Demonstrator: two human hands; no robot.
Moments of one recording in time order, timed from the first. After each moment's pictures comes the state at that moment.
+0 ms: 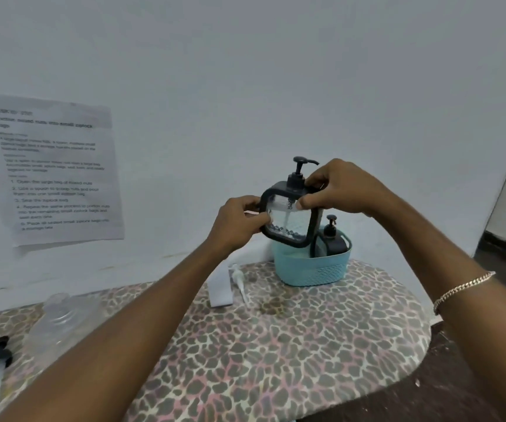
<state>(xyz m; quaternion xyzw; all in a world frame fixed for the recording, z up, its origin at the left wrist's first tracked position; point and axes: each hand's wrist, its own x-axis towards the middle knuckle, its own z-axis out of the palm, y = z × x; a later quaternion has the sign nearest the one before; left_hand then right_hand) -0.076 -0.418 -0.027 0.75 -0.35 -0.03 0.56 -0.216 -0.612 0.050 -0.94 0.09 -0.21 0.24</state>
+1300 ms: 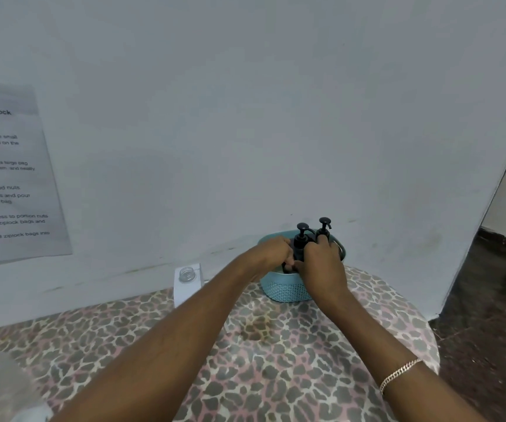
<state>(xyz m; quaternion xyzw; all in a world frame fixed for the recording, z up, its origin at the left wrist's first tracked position) -0.050 -0.552 -0.095 0.78 -0.32 -0.34 0.42 -0.148 -0.635 -0.136 -0.91 0.33 -0.20 0.13</state>
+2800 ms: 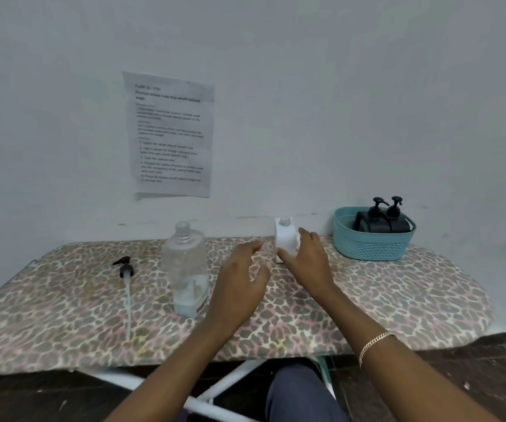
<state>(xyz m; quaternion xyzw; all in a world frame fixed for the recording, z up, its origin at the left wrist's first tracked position) -0.188 -0.232 -0.134 0.82 -0.29 0.16 0.47 -0.162 -0.427 -0.163 -0.89 0.15 -0.28 0.32</state>
